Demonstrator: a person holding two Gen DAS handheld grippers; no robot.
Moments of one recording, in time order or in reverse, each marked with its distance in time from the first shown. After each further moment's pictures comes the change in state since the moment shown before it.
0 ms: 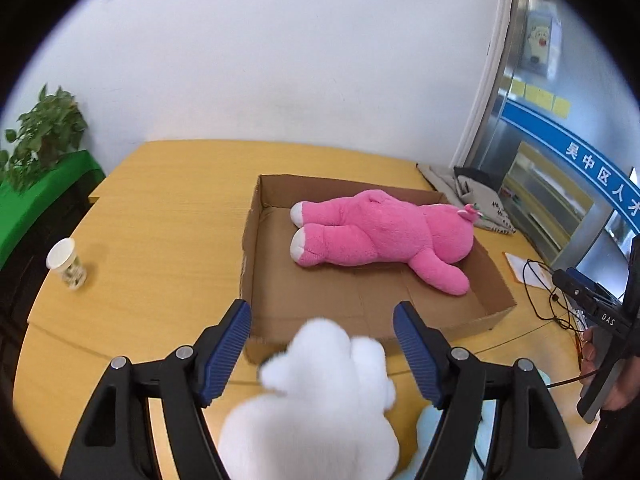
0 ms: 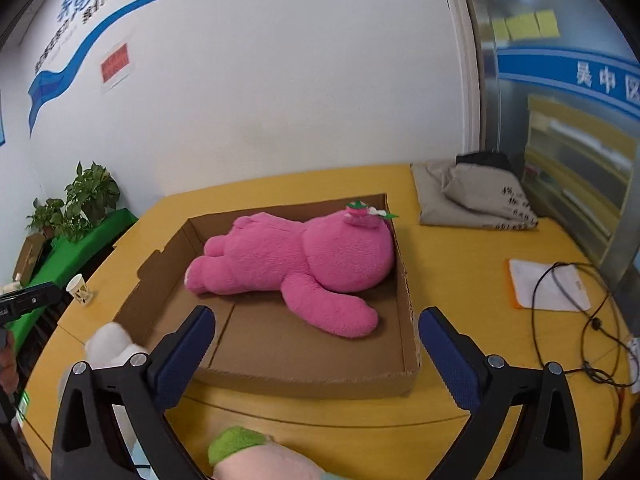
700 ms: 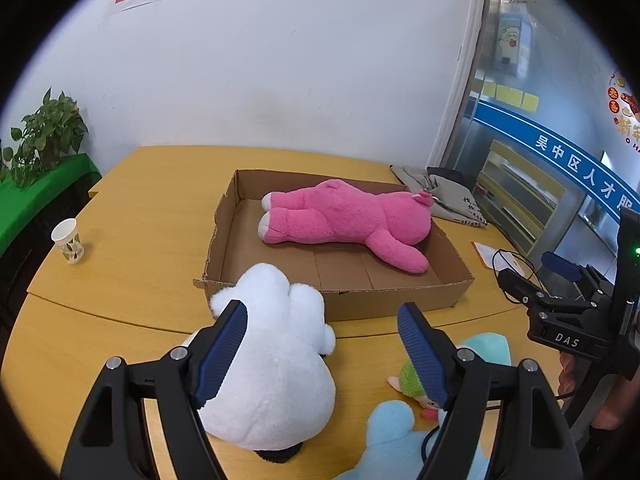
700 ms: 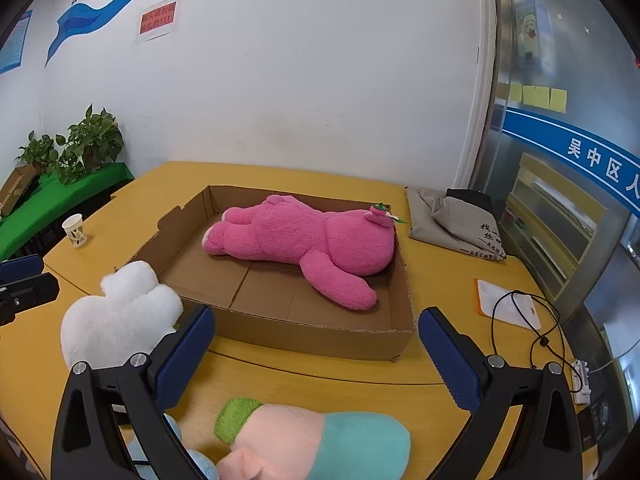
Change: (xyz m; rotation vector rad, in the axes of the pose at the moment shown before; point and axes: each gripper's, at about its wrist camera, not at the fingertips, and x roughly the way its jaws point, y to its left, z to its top) left arm -0.041 -0.052 -0.056 -0.002 -0.036 -0.032; right arm -0.058 0.078 -0.033 -0.205 0.003 -0.131
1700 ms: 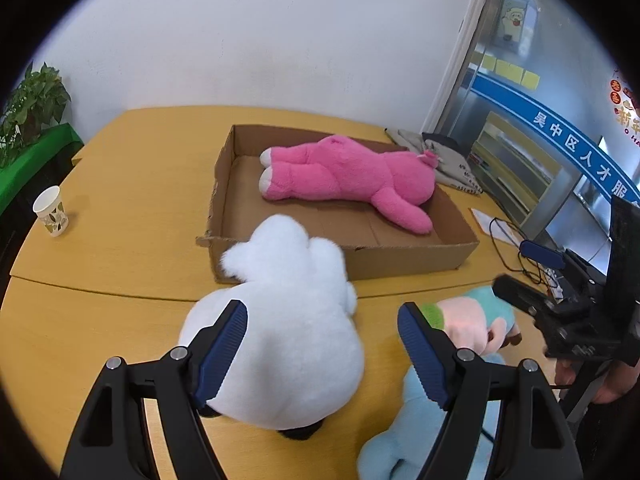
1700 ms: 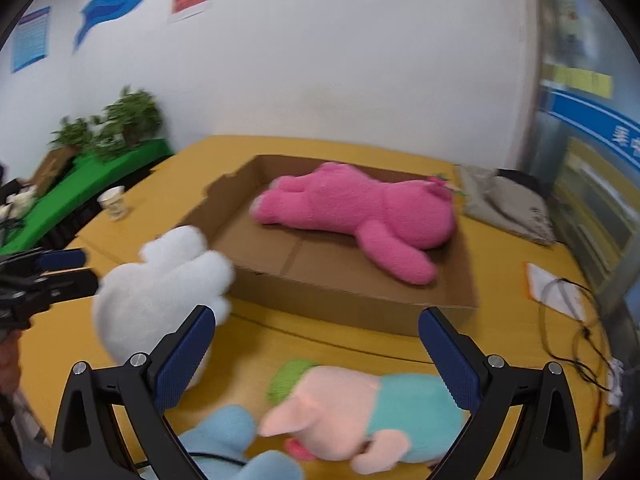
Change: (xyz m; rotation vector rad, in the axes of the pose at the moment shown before) left arm 0.027 0.053 -0.013 -0.004 0.147 -0.067; right arm 0.017 0.038 -0.016 -0.050 0.084 0.237
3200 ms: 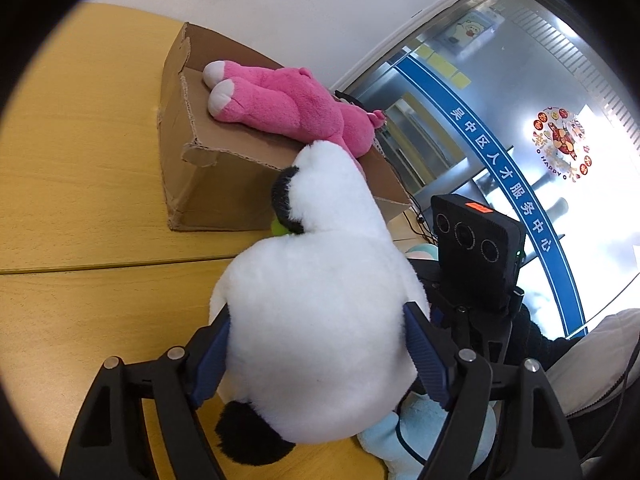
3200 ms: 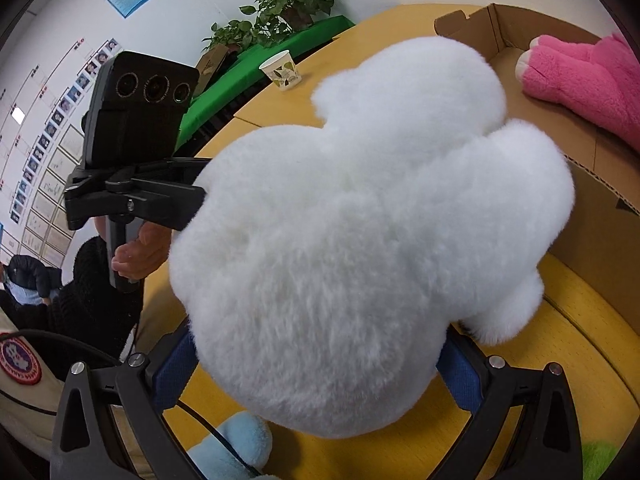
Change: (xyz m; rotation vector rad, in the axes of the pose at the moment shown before) left arm 0.088 0.127 -0.009 -0.067 0.177 -0.621; right arm 0.182 0.107 -0.031 -0.113 0.414 0.709
